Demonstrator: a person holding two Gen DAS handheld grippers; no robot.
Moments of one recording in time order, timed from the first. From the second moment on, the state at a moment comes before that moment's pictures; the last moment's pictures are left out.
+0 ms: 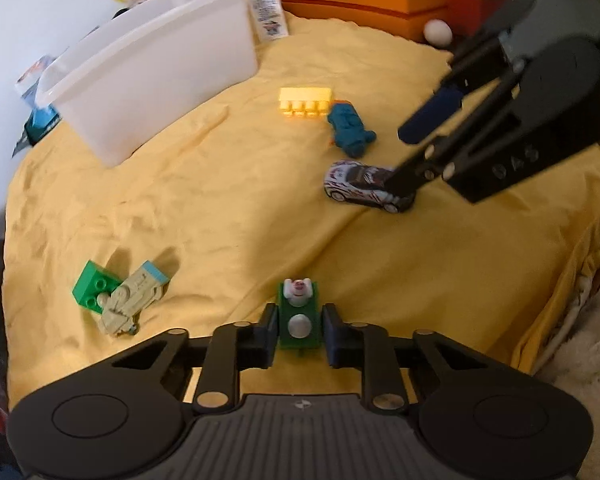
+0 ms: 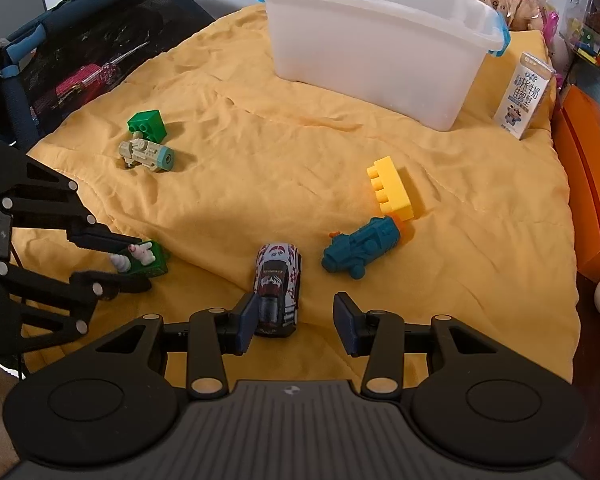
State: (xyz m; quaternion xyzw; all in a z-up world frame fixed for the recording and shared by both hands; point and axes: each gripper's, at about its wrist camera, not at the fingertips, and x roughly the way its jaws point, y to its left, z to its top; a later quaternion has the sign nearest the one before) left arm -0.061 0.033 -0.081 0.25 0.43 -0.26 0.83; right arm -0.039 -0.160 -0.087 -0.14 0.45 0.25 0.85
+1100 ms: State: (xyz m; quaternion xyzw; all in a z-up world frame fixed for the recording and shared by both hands) left arm 0.163 0.045 0.090 0.16 0.25 -0.19 0.94; right arm 0.143 -0.130 0.057 -0.05 0.27 0.18 0.94
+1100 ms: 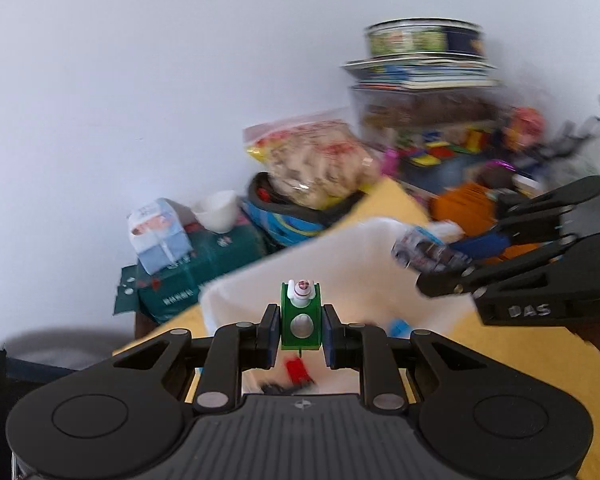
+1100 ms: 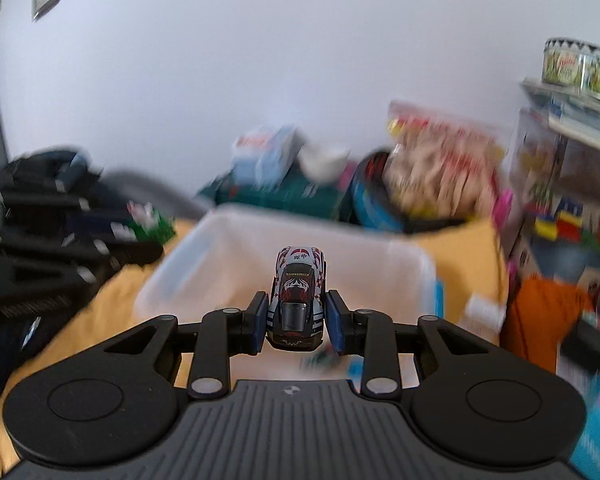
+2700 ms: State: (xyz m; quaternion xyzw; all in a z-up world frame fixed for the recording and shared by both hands) left arm -0.011 0.089 -0.051 0.14 0.45 -0.16 0.87; right arm 0.025 -0.173 -0.085 -0.03 0.45 0.10 0.89
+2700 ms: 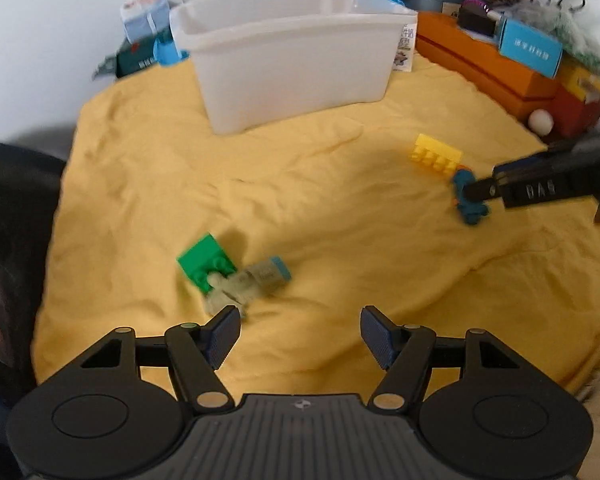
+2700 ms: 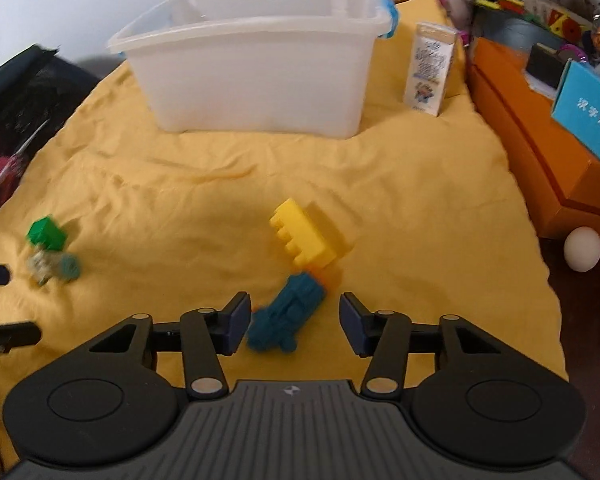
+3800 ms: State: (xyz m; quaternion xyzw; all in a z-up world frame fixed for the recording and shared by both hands) left arm 0.035 0.060 -0.085 0.10 0.49 -0.17 0.85; right arm -0.010 -0.152 -0.096 -0.11 0.44 0.13 0.88
